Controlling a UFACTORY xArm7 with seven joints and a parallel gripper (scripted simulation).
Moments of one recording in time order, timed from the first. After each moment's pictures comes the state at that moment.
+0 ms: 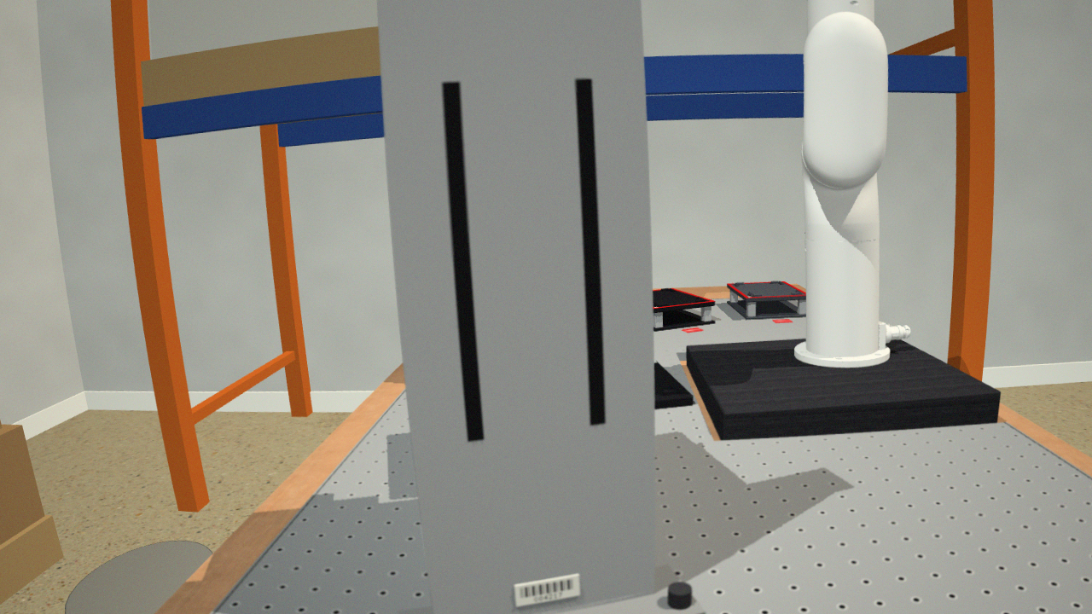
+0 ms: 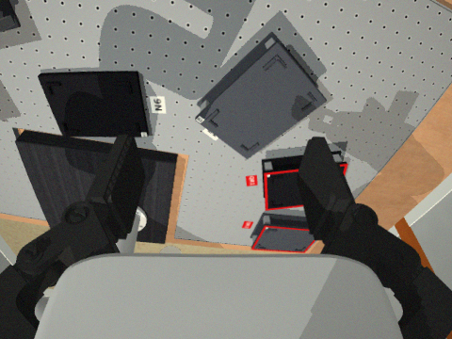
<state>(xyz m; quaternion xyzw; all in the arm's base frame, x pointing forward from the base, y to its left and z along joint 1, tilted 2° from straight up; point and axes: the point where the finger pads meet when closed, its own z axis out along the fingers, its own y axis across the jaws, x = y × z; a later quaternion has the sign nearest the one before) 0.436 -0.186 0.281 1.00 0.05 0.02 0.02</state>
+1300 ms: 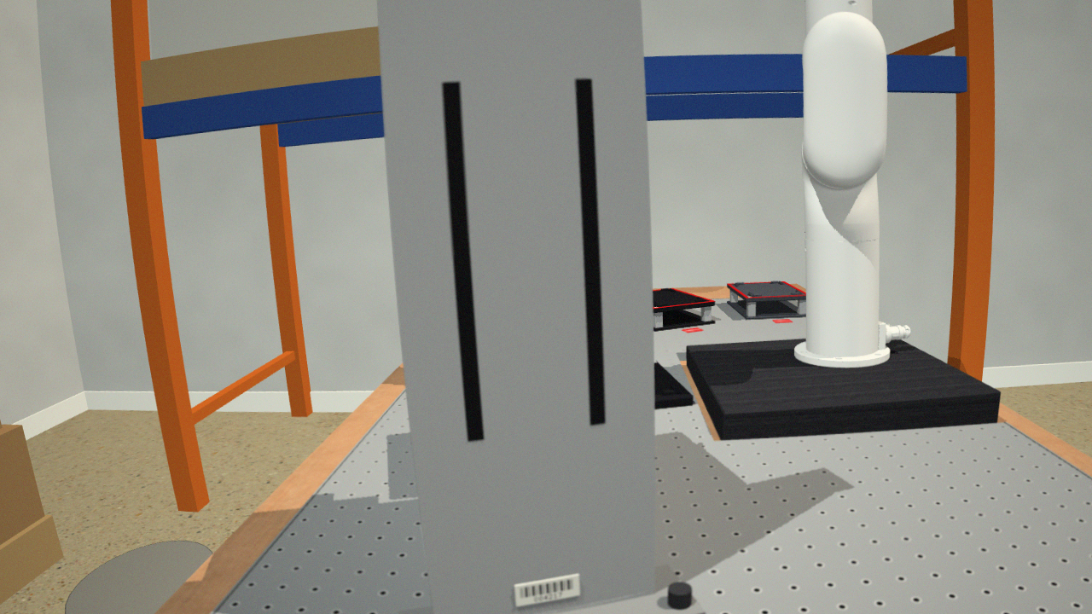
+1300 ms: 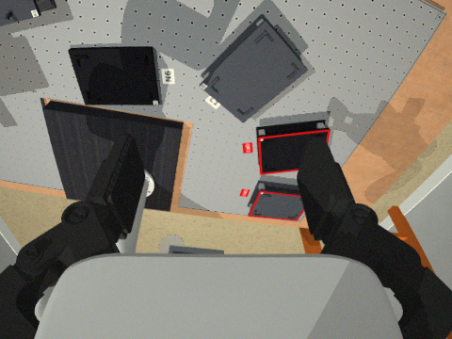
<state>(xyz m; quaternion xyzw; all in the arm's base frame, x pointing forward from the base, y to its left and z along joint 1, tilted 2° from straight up) 0.434 -0.183 0.392 1.00 0.05 0.02 0.02</state>
